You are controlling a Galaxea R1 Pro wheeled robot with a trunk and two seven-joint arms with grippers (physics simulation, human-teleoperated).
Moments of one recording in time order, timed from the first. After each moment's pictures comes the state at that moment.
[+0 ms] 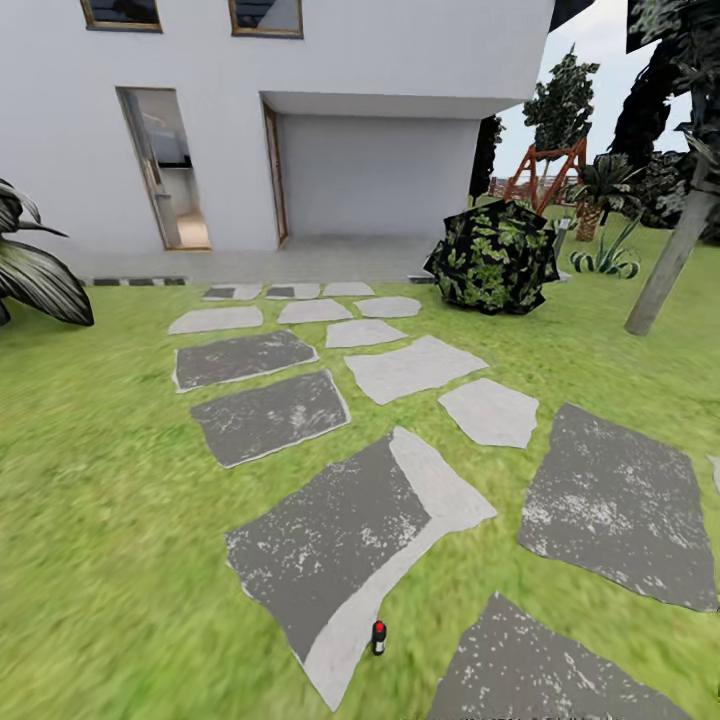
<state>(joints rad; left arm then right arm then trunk) -0.20 0.08 0.05 -0.29 0.01 -0.37 -0.01 -0.05 -0.02 -0.24 -0.51 0.00 -0.48 0.01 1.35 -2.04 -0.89</state>
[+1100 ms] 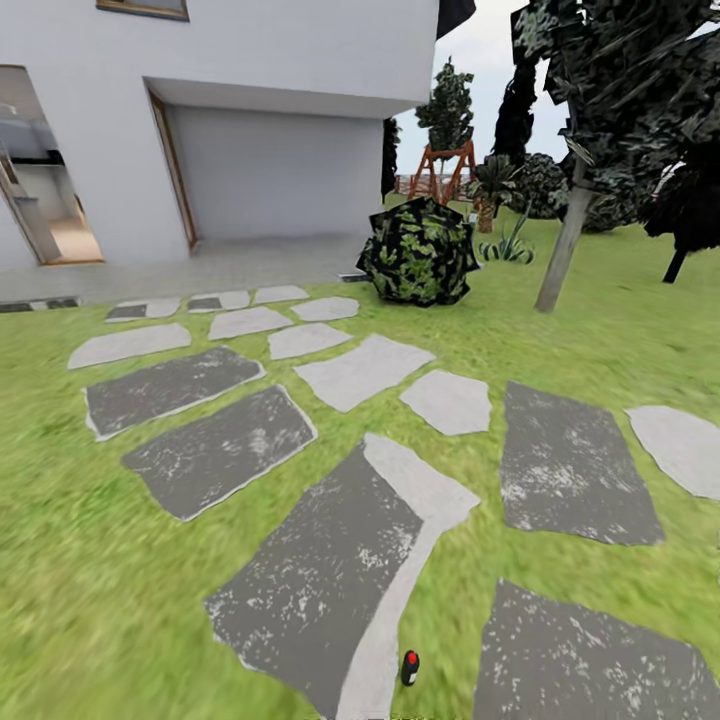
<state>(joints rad) -0.20 0.08 0.05 -0.29 0.01 -0.37 -0.01 -0.05 -0.02 -0.24 -0.51 0.00 -0.48 0.01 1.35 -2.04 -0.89</state>
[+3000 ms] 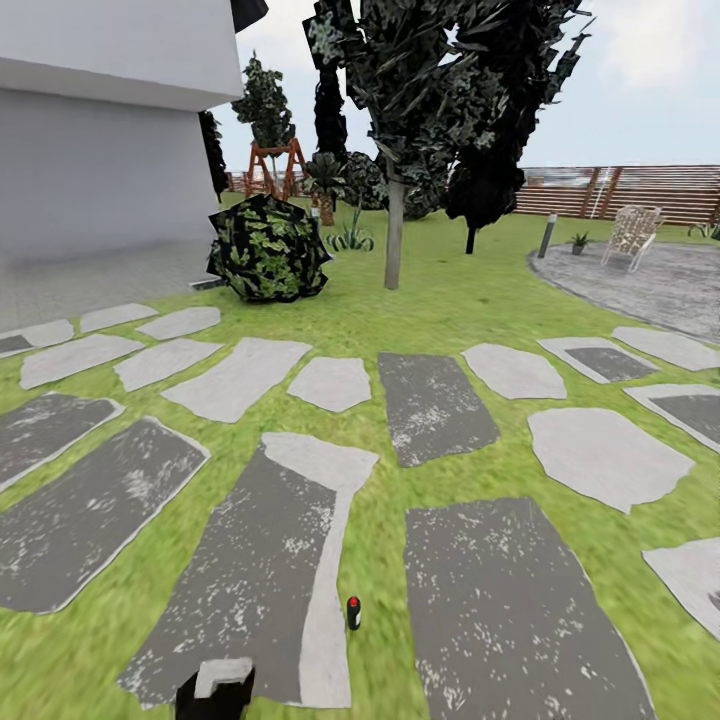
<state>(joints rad) -0.33 0.01 0.05 -0.29 0.00 -0.34 0.00 -0.05 -0.02 -0.24 -0.52 0.01 -0.49 0.01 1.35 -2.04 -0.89</state>
